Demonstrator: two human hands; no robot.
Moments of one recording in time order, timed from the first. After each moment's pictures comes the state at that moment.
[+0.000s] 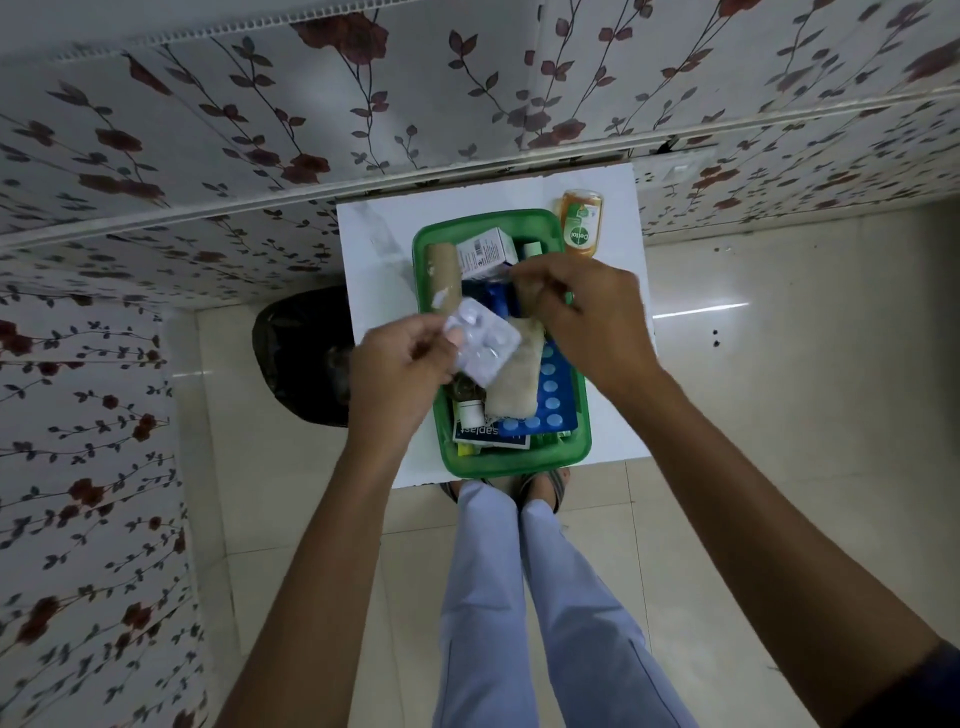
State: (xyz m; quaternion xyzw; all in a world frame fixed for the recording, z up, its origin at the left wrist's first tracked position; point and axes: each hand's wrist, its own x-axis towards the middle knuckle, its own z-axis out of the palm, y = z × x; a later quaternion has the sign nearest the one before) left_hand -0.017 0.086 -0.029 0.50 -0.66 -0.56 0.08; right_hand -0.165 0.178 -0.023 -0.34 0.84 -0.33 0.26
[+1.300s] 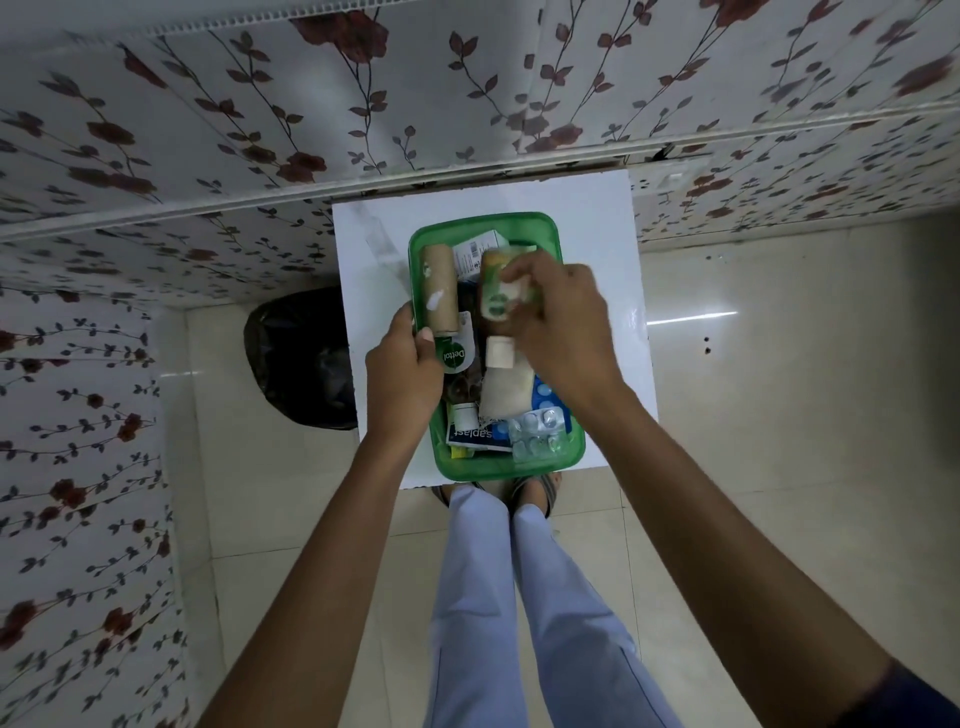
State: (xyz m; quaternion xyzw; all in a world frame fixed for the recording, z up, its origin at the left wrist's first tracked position) left_hand -0.022 0.090 -0.066 0.53 -0.74 -0.42 0.04; right_hand -0.145 0.168 -0.028 -0.24 0.86 -0.34 0.29
